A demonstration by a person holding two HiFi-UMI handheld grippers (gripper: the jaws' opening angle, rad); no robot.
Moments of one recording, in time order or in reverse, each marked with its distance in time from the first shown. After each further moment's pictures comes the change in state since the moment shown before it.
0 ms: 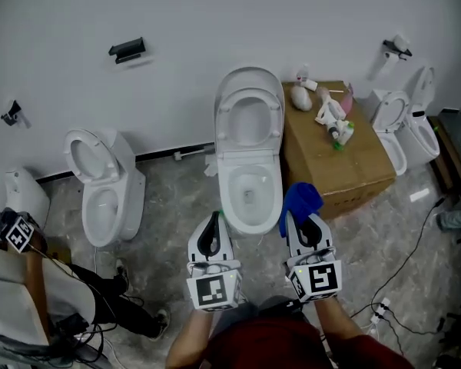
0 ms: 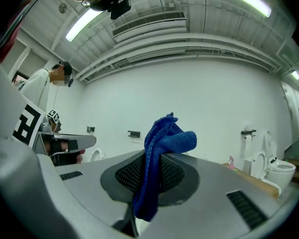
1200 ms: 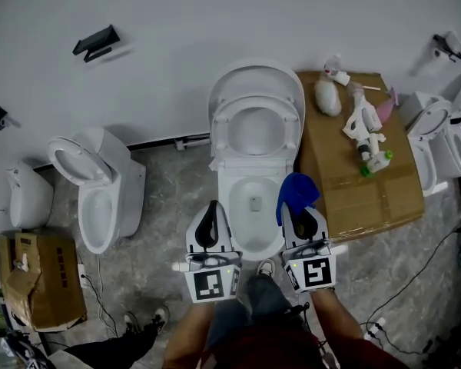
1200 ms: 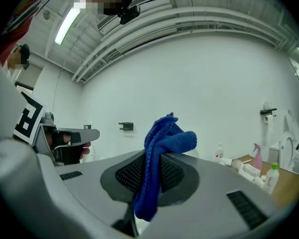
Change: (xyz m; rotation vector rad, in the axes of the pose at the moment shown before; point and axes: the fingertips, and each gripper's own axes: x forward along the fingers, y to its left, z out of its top) left arm 0.299 0.012 -0.097 0.036 0.015 0.075; right arm 0.272 -0.155 -0.108 0.067 0.028 0.114
